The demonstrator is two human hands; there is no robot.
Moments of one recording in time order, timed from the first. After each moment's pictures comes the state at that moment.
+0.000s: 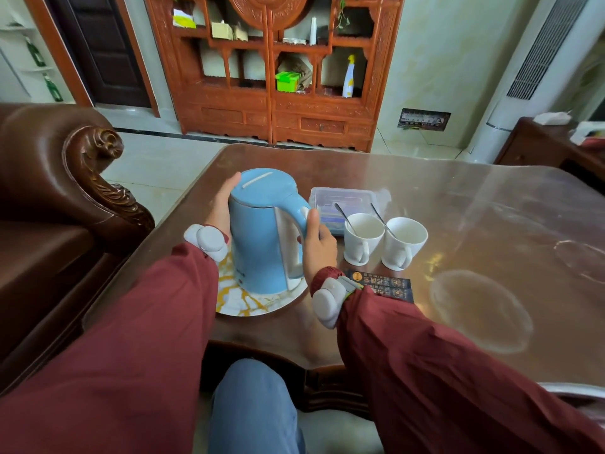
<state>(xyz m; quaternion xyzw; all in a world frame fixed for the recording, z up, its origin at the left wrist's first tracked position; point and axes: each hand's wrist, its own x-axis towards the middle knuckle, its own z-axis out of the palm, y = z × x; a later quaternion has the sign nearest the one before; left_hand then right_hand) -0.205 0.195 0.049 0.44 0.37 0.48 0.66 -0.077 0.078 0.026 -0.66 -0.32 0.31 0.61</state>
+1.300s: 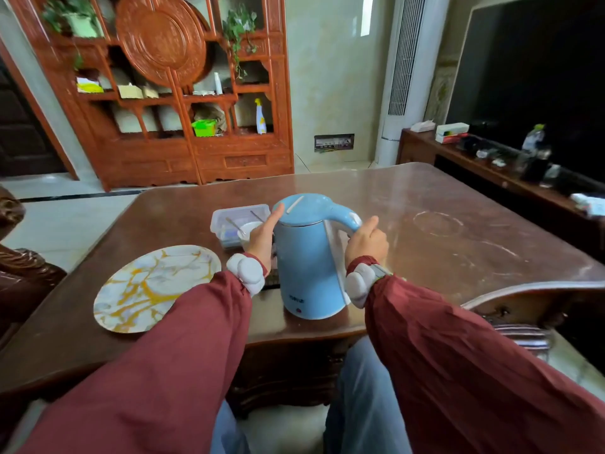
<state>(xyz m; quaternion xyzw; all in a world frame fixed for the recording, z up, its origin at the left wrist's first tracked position) 0.015 -0.019 0.074 0.50 0.39 0.37 0.68 0.145 -0.125 0.073 -0.76 -0.13 0.04 0.63</state>
